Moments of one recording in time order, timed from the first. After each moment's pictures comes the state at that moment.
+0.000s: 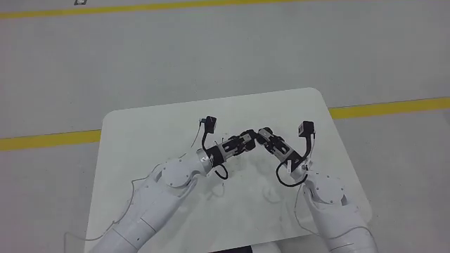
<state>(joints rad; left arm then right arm) 1.12 -1.38 -0.78 -1.29 -0.27 -0.28 -0.49 -1.67 -1.30 1.53 -1.63 0.10 -0.34 0.56</state>
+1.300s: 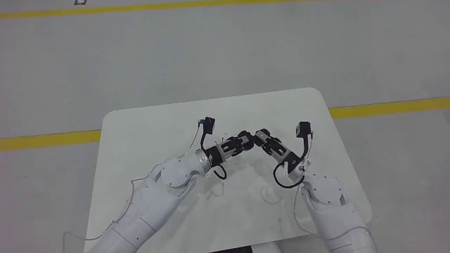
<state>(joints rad) 1.12 -1.37 -0.78 -1.27 -0.27 -0.28 -0.49 -1.68 -1.29 1.51 -1.63 0.07 -0.34 0.54</state>
